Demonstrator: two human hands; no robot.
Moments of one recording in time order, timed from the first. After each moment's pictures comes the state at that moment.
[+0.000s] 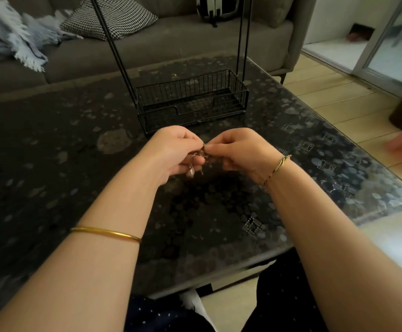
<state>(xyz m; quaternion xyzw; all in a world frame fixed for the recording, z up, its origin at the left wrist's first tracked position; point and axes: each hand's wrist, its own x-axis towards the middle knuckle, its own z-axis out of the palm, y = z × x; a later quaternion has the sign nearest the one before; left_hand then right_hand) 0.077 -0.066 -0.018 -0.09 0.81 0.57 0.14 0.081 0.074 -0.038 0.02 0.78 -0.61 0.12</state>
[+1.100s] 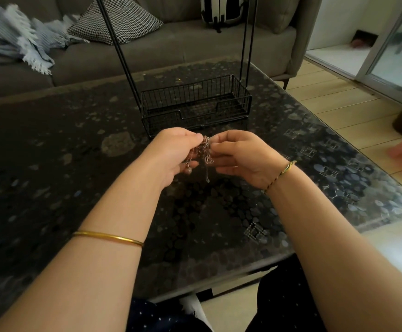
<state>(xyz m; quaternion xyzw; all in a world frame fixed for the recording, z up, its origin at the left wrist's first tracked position) 0.073 -0.065 -0.018 -0.11 0.79 0.59 0.12 0.079 0.073 -0.037 0.03 0.70 -0.69 0.16</state>
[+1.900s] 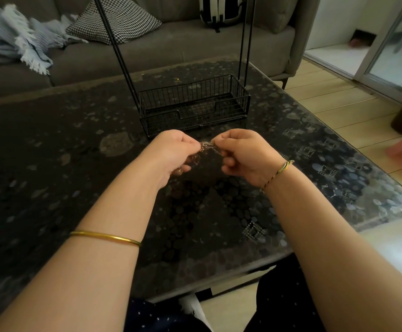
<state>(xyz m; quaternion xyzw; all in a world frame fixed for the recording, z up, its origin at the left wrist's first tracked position) 0.071 -0.068 -0.022 -0.09 0.85 0.51 0.11 0.077 0.073 -0.038 0.08 0.69 -0.71 0.12</state>
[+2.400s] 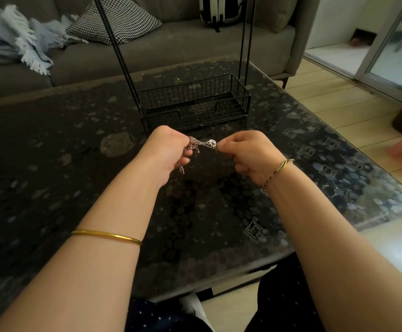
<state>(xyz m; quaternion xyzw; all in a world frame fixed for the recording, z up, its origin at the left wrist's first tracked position) 0.067 -0.067 -0.021 -0.15 0.80 0.58 0.05 0.071 0.077 -0.046 0.12 0.76 -0.64 0.08</state>
